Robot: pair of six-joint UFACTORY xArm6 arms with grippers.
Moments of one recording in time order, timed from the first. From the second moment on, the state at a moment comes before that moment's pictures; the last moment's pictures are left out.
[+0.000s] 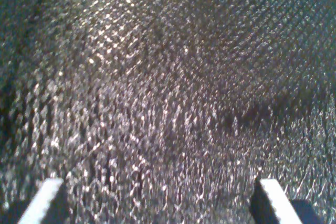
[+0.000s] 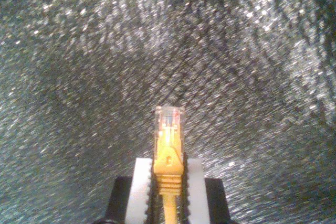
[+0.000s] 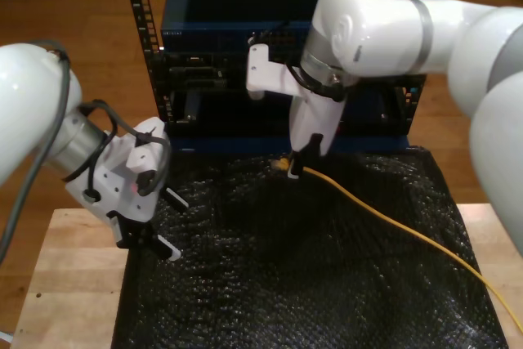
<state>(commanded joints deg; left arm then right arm) 6.7 -11.6 -46.5 -36.6 77.9 -251.8 22.0 4.1 -69.9 15.7 67.5 -72.2</state>
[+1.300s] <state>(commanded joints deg) 0.0 -11.0 -52.2 -58.2 85.4 -251.5 14.0 -10.0 -61.1 35.0 75.5 -84.5</state>
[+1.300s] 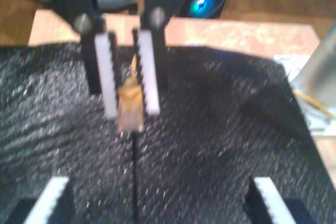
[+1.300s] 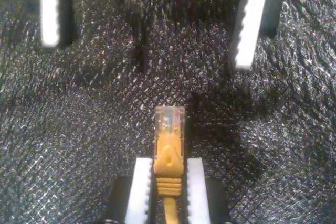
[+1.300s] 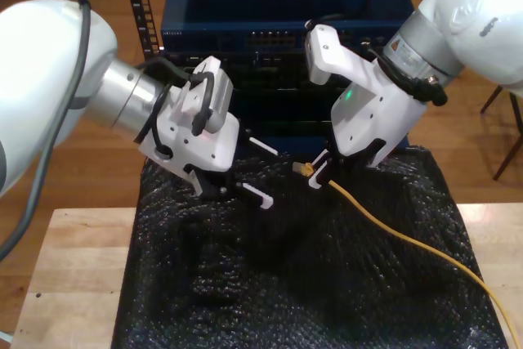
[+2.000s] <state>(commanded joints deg) 0.0 -11.0 -52.1 -60.8 86.3 -250.5 14.5 -10.4 -61.1 36.3 75.6 -84.8</state>
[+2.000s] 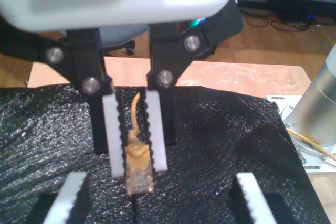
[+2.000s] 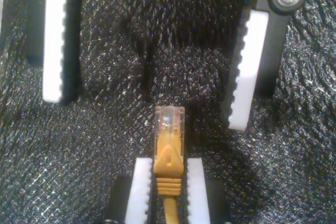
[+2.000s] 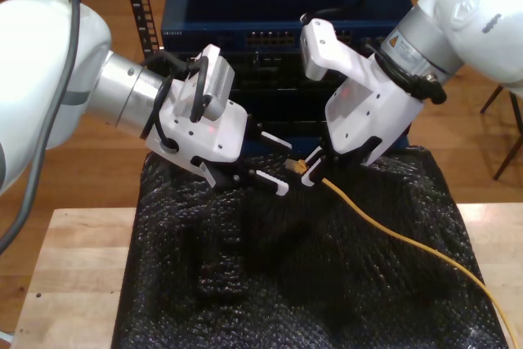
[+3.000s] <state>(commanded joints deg) 0.2 -11.1 -51.7 -61.0 86.3 -249.9 14.7 -10.4 -61.2 37.3 77.0 -84.8</state>
